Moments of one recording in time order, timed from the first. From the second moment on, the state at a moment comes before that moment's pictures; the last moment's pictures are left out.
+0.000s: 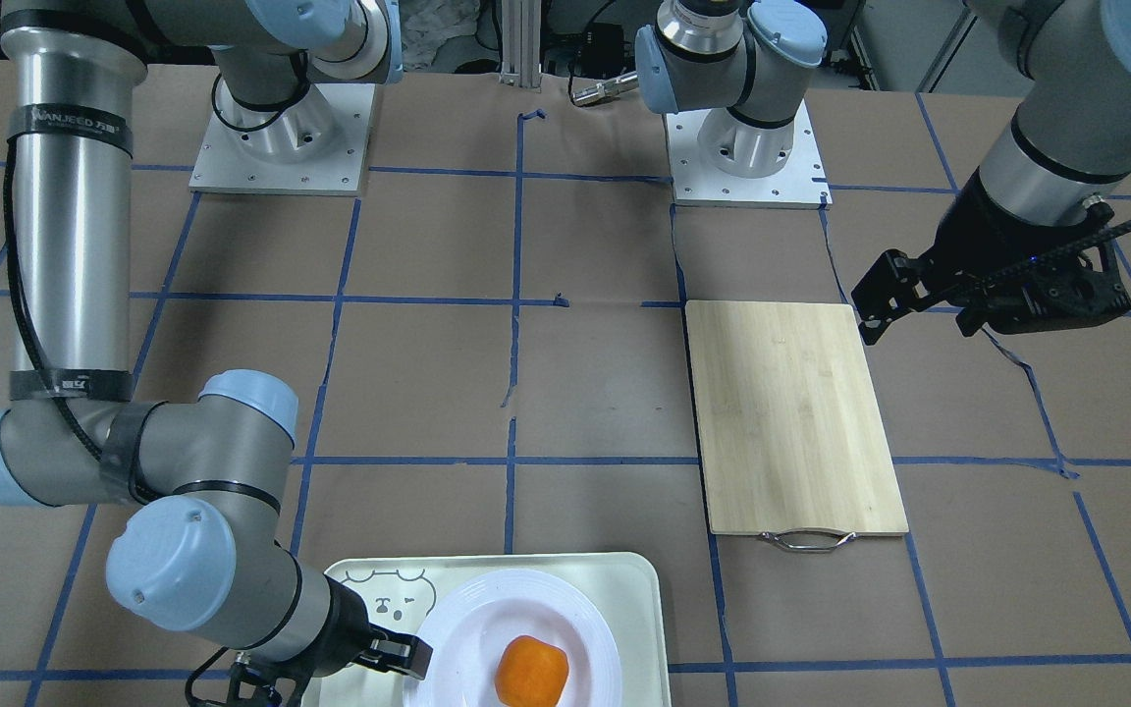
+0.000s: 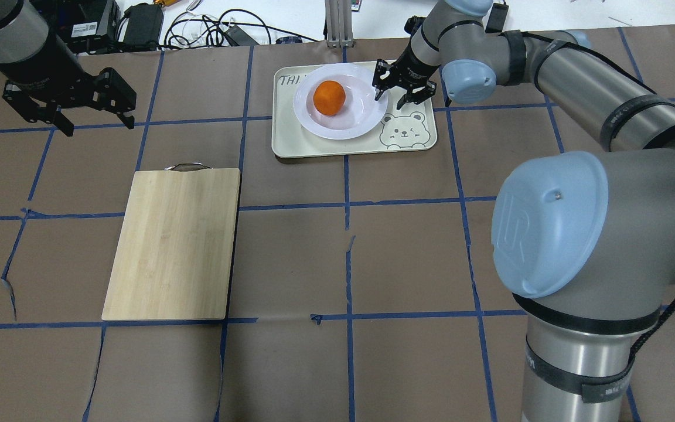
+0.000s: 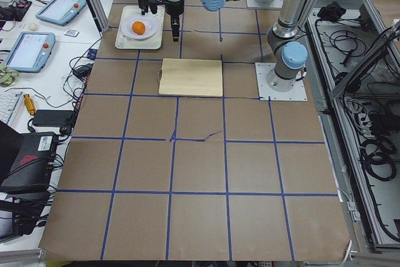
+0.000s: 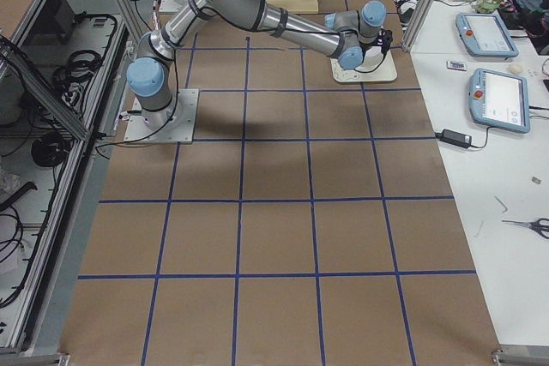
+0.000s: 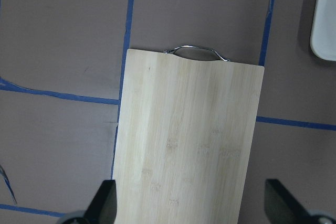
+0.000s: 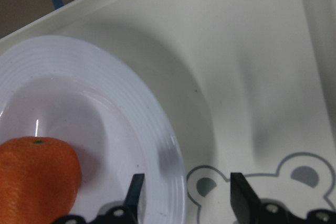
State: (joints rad) left arm -1.38 -1.64 -1.56 -1.47 1.59 0.10; right arm 1.62 -0.79 1.19 -2.13 -1.25 0.32
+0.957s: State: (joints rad) left arm -1.44 -1.62 -1.56 -1.47 1.59 0.13; right arm 1.62 -1.40 1.37 -1.60 -1.55 0.03
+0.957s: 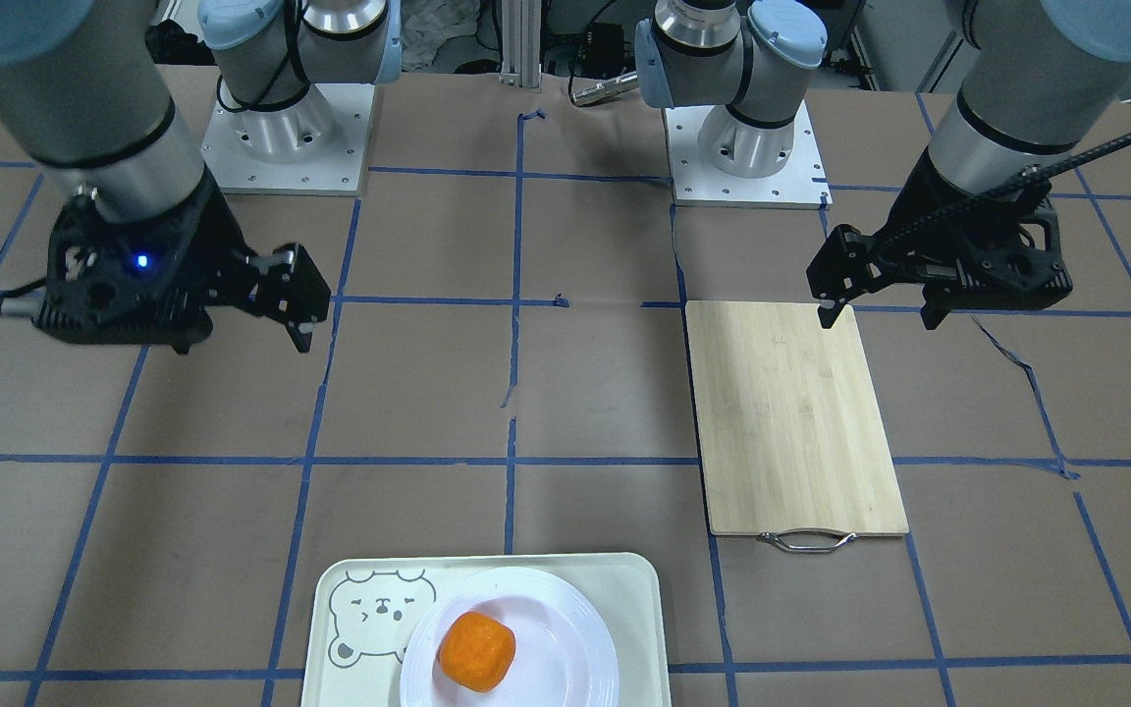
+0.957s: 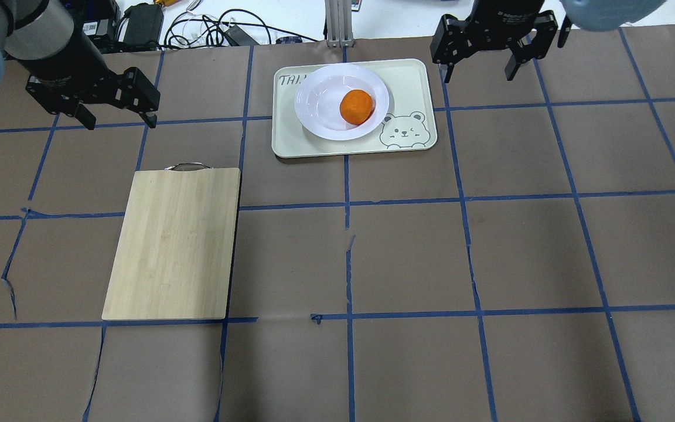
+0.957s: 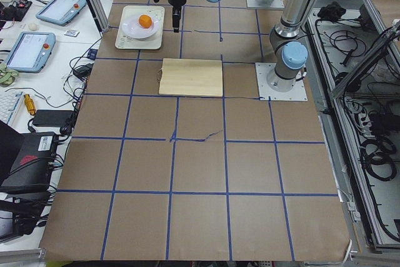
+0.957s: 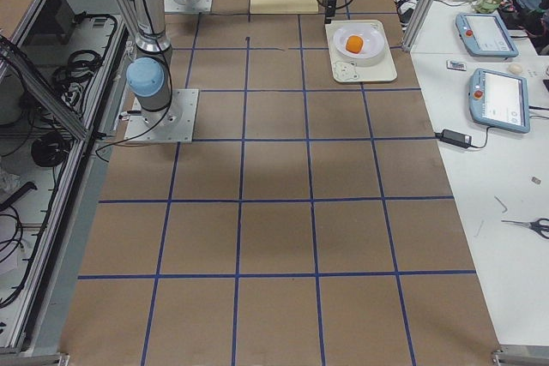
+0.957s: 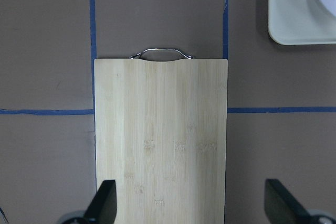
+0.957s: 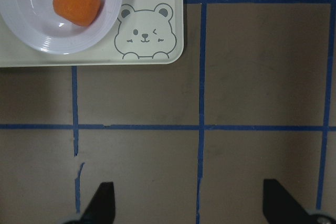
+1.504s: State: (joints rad) left arm -1.45 -1.58 -1.55 -1.55 1.58 0.13; right arm 1.62 -1.47 1.43 -1.59 -1.59 0.01
